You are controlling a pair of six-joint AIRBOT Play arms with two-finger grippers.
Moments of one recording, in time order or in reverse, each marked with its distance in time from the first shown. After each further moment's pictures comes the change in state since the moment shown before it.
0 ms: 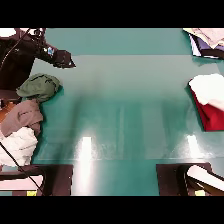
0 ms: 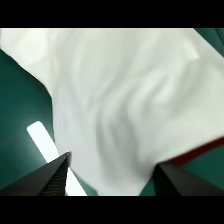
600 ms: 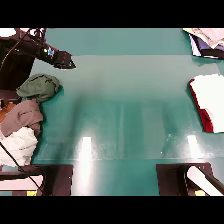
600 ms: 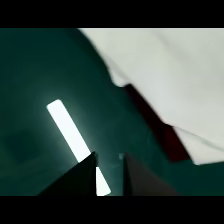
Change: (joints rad) left arm -0.001 0.000 0.000 -0.011 -0.018 0.003; right arm 0.159 0.169 -0.139 0.152 0.024 0.052
